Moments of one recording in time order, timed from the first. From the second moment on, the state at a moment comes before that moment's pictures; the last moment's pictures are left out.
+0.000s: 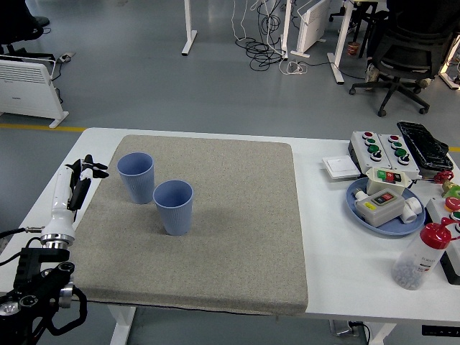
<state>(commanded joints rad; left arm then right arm) -0.51 0.26 -1.13 -0.81 1.05 0.37 -0.64 0.20 -0.18 0.19 0.26 -0.23 -0.22 -0.24</state>
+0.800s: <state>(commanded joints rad) -0.71 0.40 -0.98 -1.26 2.01 -0.34 0.08 0.19 -0.18 0.18 0.26 -0.22 -0.22 -0.24</state>
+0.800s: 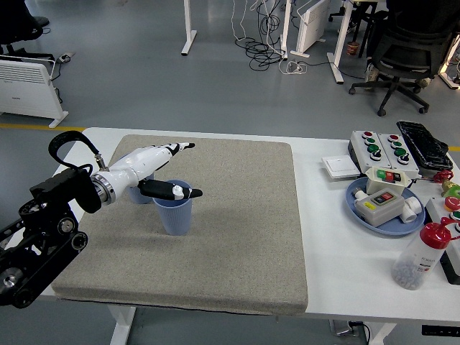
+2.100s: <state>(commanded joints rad) -0.78 0.38 -0.88 -1.14 2.13 -0.37 0.05 0.18 -0.18 0.19 0.26 -0.22 -0.22 -0.24</state>
